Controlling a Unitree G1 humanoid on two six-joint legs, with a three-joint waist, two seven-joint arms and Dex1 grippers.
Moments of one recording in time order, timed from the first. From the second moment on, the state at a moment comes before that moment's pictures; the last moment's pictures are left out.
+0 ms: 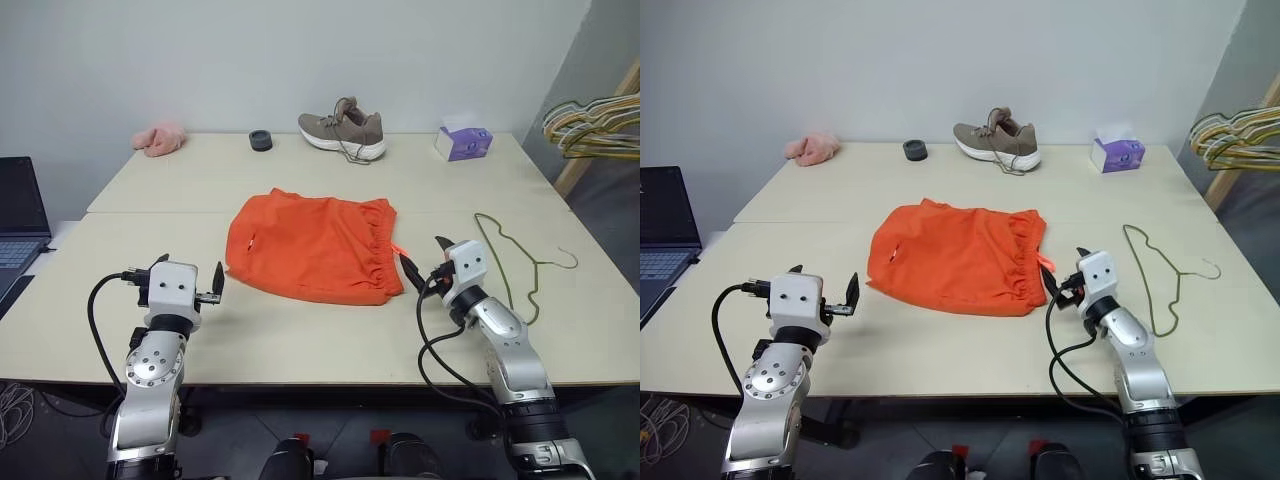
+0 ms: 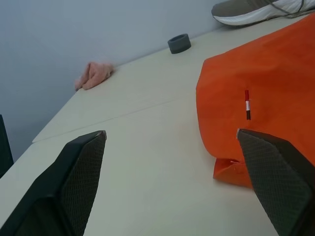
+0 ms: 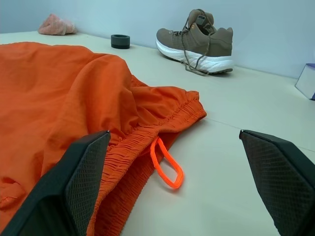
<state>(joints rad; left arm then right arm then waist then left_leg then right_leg) 0.03 0.33 0.22 -0.21 0.03 0.16 -0.12 -0.22 -0.25 0.00 0.05 0.11 0.05 0.39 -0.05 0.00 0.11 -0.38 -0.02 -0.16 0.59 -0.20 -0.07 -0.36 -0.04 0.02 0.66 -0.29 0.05</state>
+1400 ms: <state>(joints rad) -0.06 0.60 0.15 -0.02 -0.07 0.03 -0.56 -0.08 -0.58 0.21 -0.23 0.15 0.12 0.85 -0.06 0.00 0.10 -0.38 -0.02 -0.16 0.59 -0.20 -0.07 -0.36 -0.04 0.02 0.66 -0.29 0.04</state>
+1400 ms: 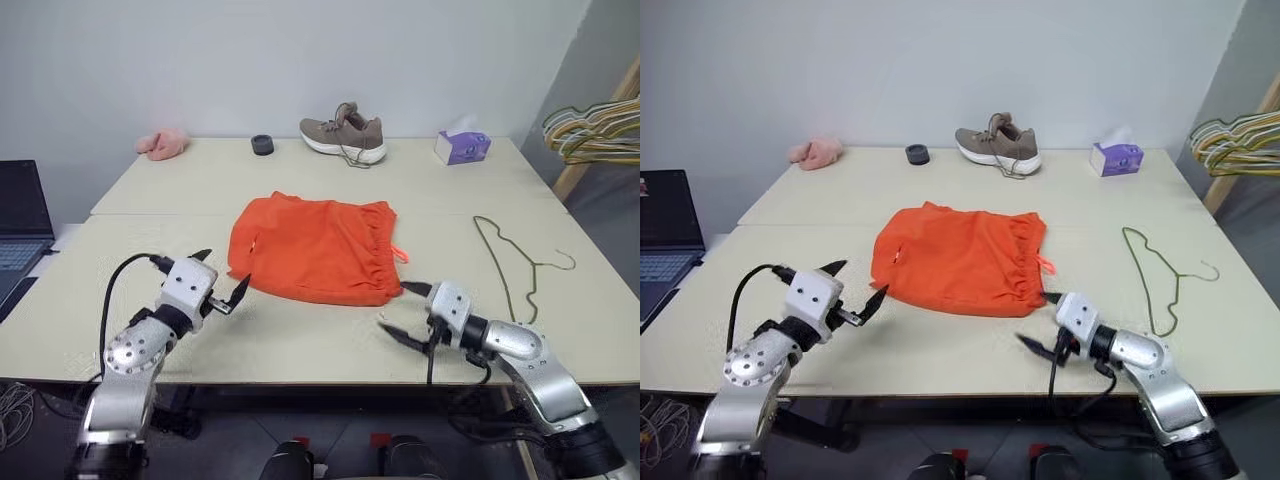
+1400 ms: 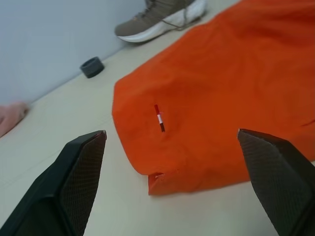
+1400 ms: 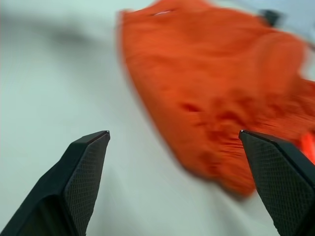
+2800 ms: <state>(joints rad) -0.46 0.74 -0.05 0.65 0.00 -0.20 -0.95 -0.64 -0.44 0.50 0.44 -0.31 -0.24 0.78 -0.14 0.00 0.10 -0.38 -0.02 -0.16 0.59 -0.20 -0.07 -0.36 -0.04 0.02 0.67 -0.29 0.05</state>
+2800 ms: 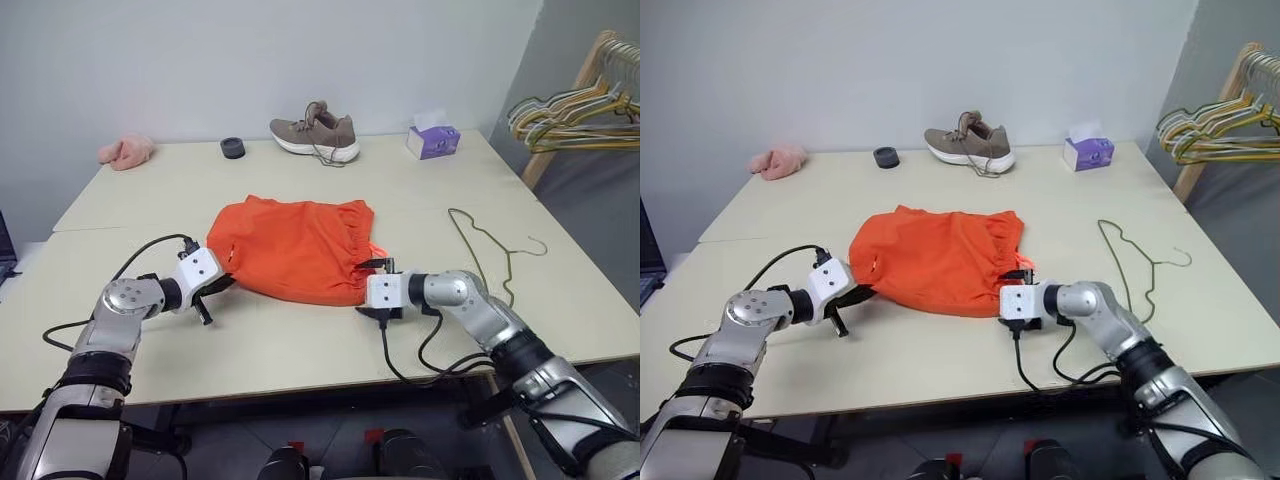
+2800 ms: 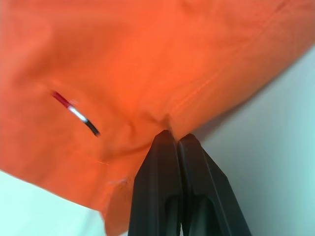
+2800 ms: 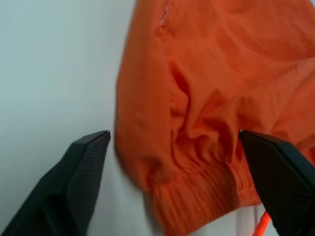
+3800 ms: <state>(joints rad) -0.32 0.91 -0.03 0.08 -0.30 0.33 -1.27 -0.68 -0.62 0.39 0.10 0.16 0.29 1.38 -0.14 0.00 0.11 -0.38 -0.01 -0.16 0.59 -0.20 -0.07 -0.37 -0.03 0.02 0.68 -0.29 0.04</state>
